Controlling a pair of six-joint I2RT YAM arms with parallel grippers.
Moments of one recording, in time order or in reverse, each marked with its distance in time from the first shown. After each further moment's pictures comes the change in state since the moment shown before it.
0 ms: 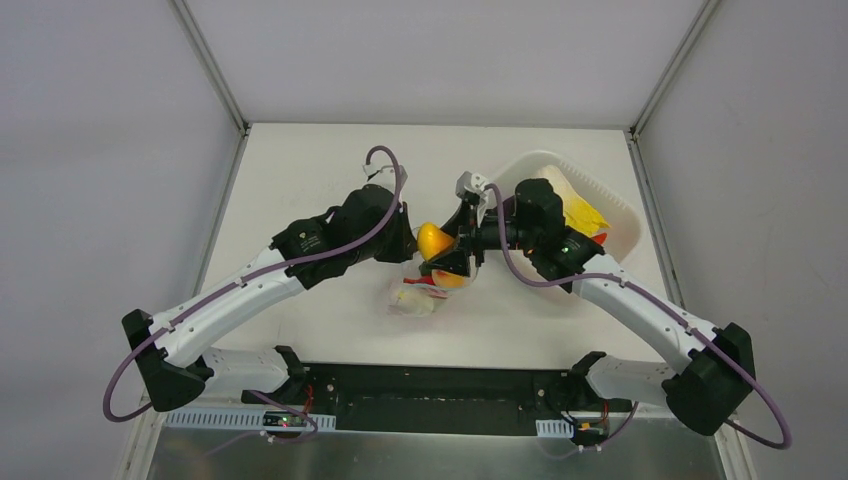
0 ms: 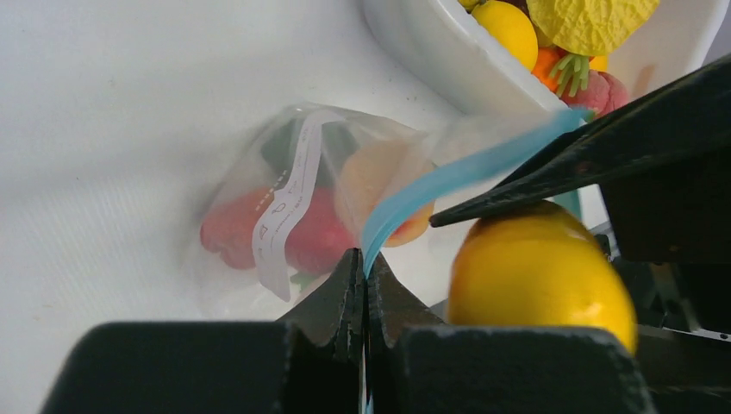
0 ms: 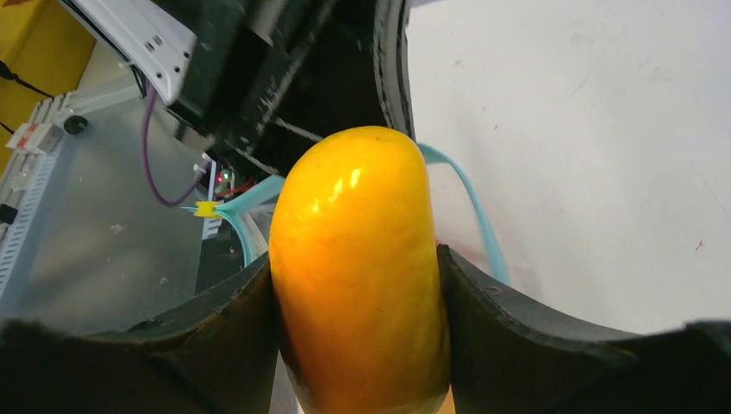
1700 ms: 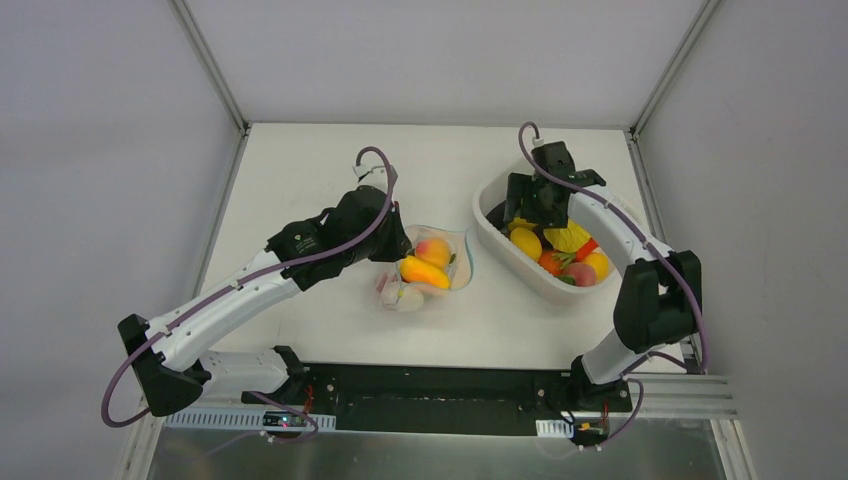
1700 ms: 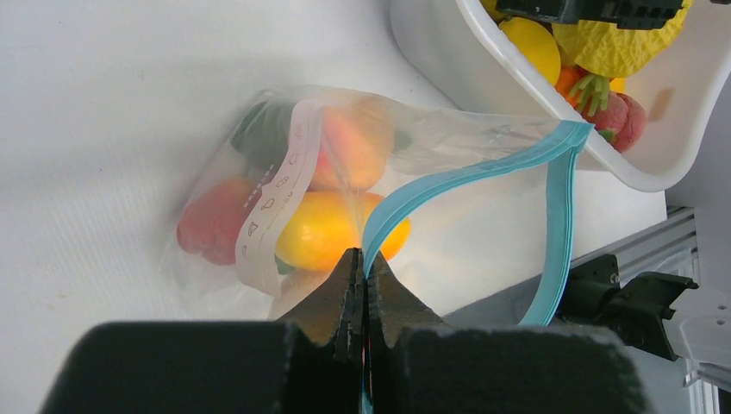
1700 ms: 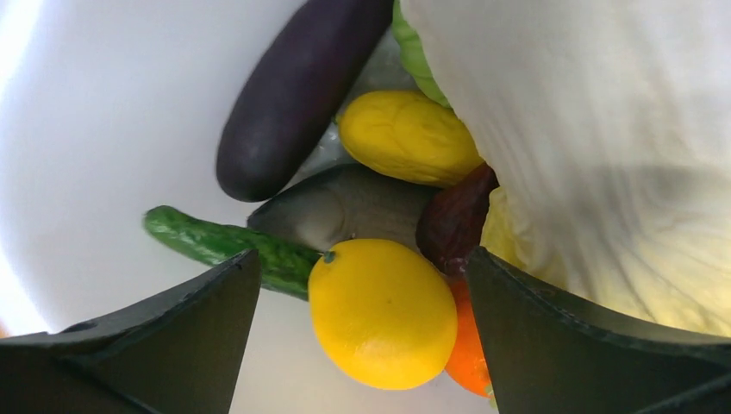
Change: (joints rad) left arm 0.026 -0.027 -0.034 0.003 -0.026 -0.020; right arm -0.403 0.415 0.323 -0.722 0.853 0.280
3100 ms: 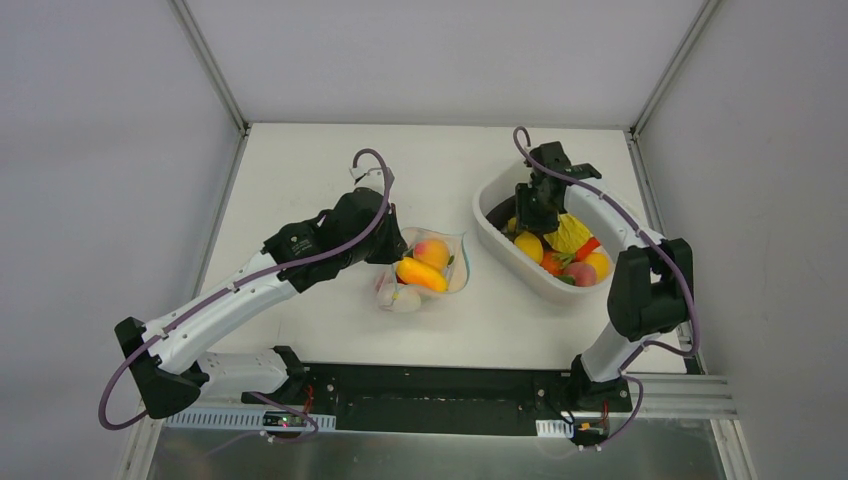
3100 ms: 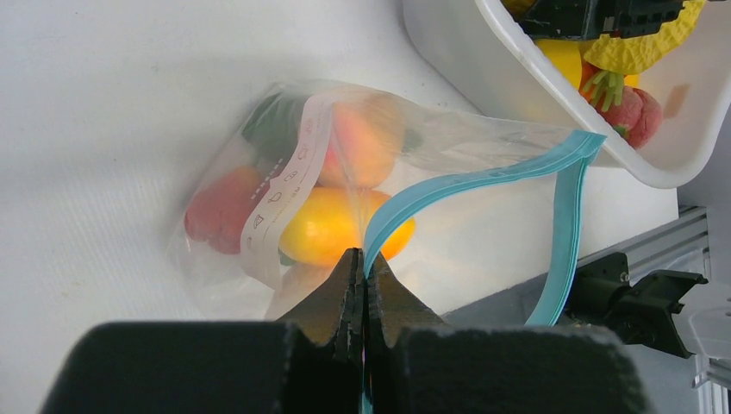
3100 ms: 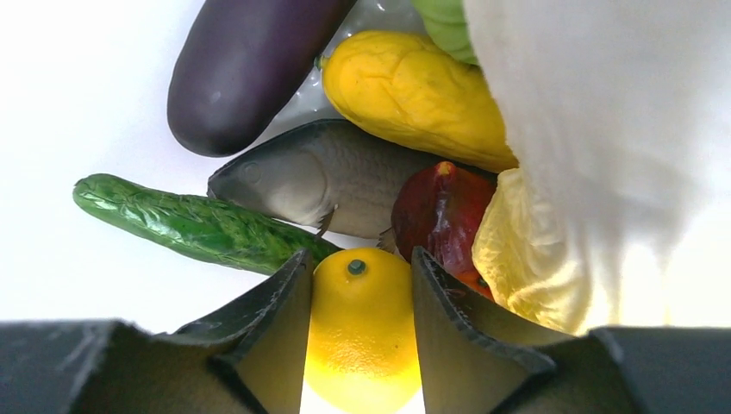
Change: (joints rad) left arm 0.000 -0.017 -0.007 -0.028 -0.012 0.000; right arm -0.012 0.105 0.056 -0.134 -0.061 -0.112
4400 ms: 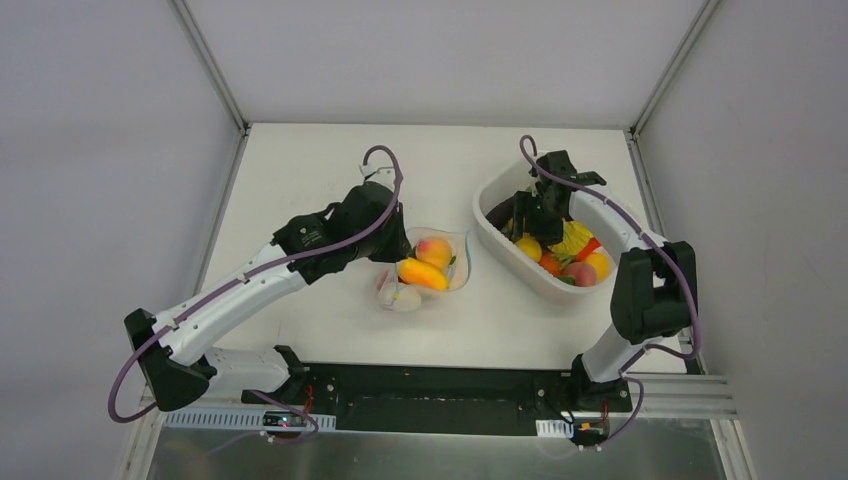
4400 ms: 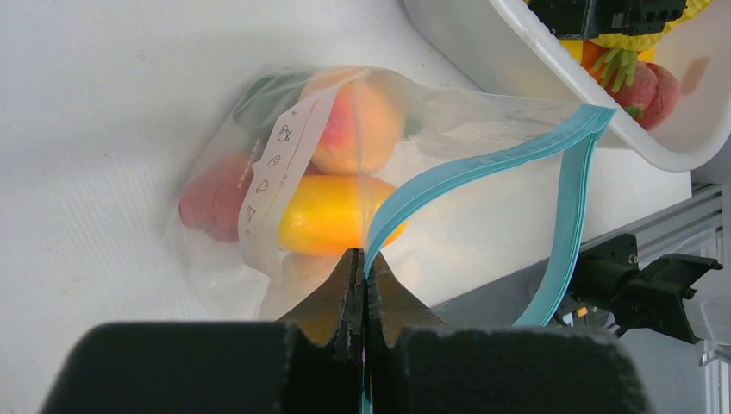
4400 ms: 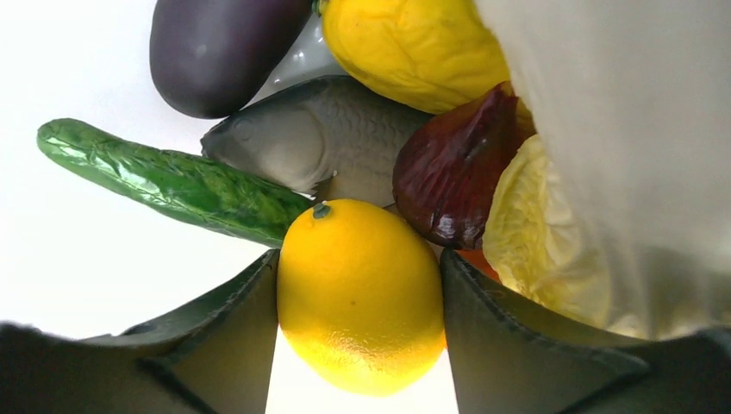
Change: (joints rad) left arm 0.013 0.060 0.046 -0.032 0.049 0.021; right arm -0.040 -0.028 -0.081 0.011 -0.096 0.041
